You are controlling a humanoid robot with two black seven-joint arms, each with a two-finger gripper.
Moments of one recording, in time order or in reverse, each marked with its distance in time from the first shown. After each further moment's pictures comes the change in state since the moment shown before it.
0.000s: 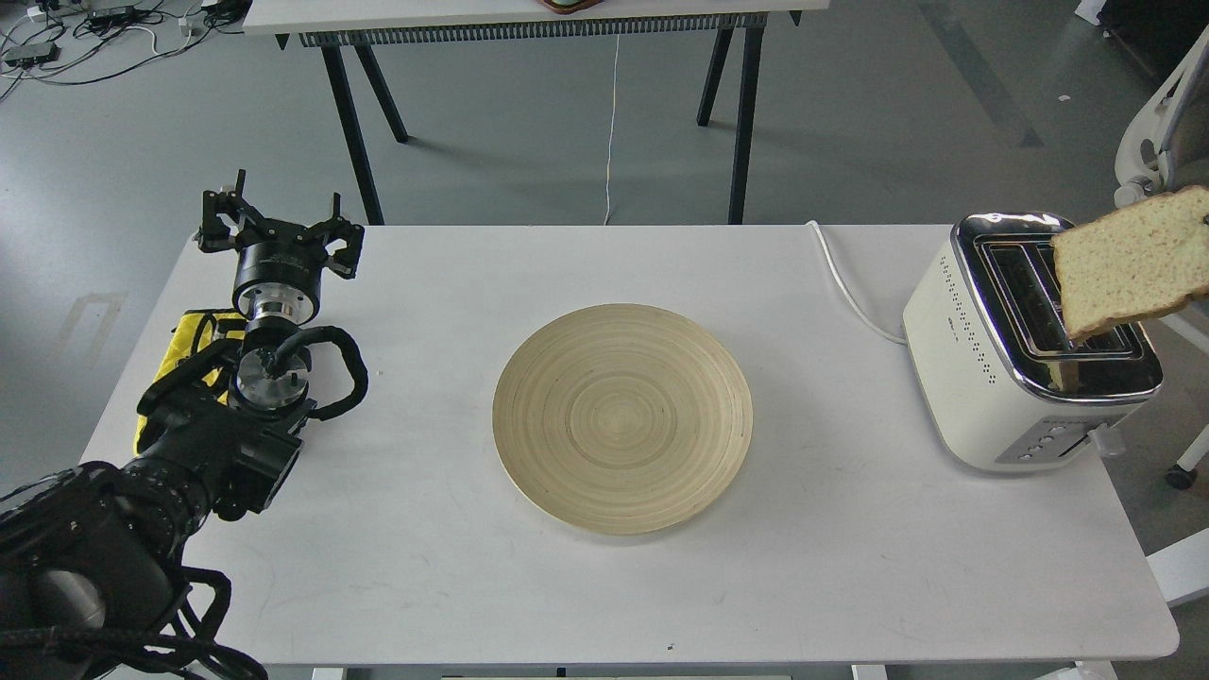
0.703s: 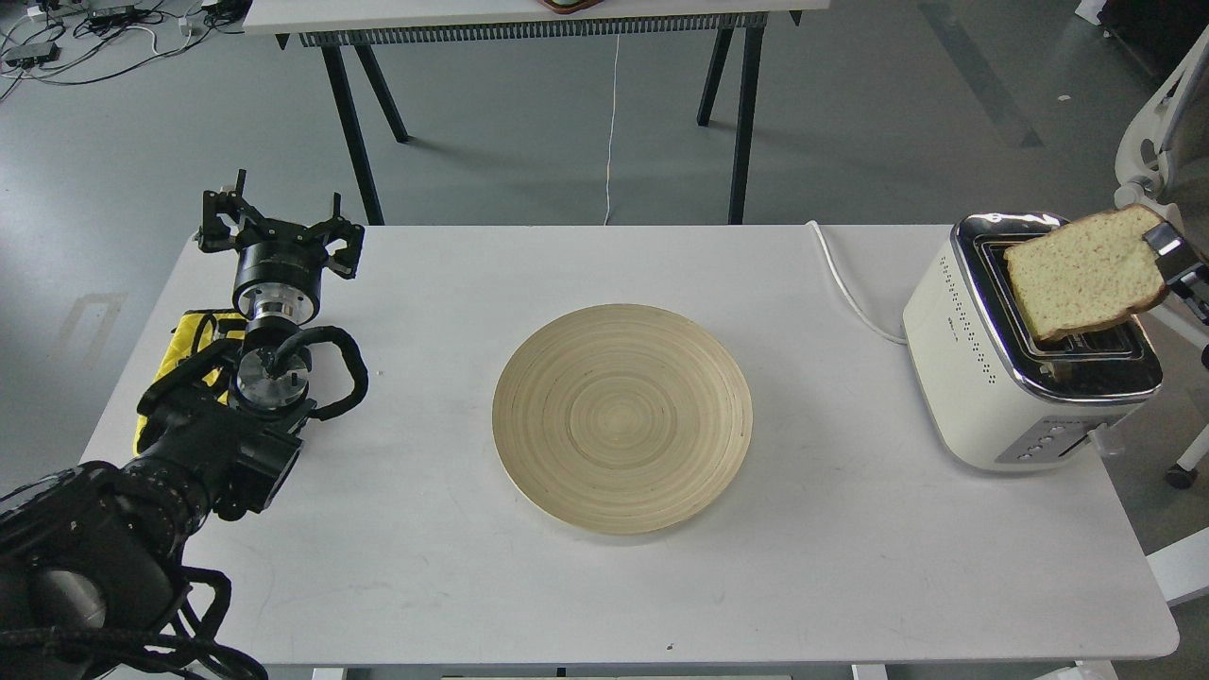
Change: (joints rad) left arm 0.000 0.000 0.000 0.000 0.000 0.000 0.000; right arm -0.001 0.125 0.000 -0.079 -0.037 0.000 -0.005
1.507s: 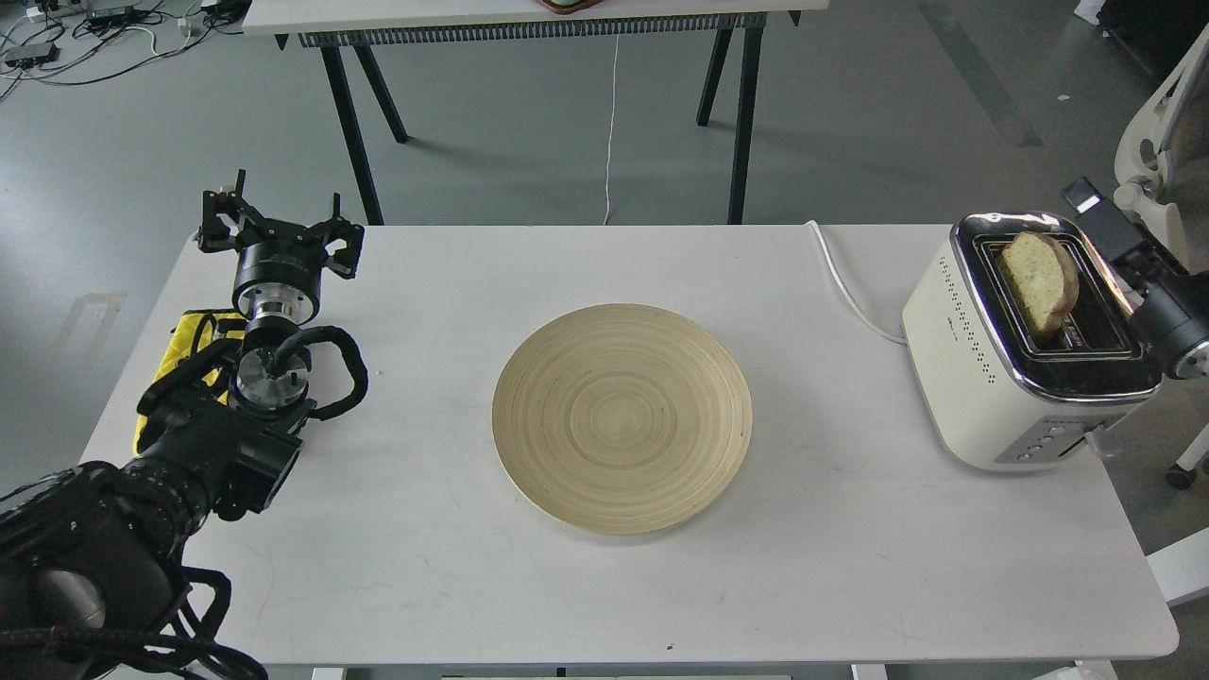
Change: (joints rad) left arm 0.000 0.000 0.000 0.000 0.000 0.000 0.000; right arm 0.075 0.058 0.043 0.100 -0.017 0.025 -0.022
